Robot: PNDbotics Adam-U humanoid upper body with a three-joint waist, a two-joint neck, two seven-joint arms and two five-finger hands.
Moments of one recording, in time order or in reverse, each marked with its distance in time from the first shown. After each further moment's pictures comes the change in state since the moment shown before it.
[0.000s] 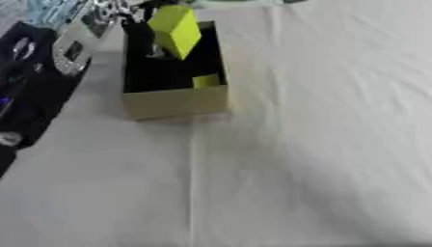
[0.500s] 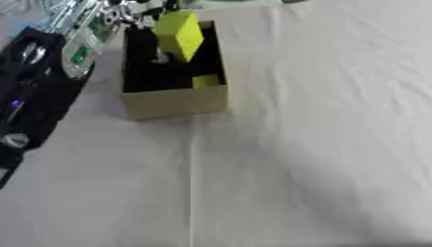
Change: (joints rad) left arm 0.004 -0.015 0.003 0.022 -0.010 -0.106 -0.038; right arm -0.003 0.006 0.000 0.000 0.000 0.001 -0.001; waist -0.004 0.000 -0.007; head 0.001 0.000
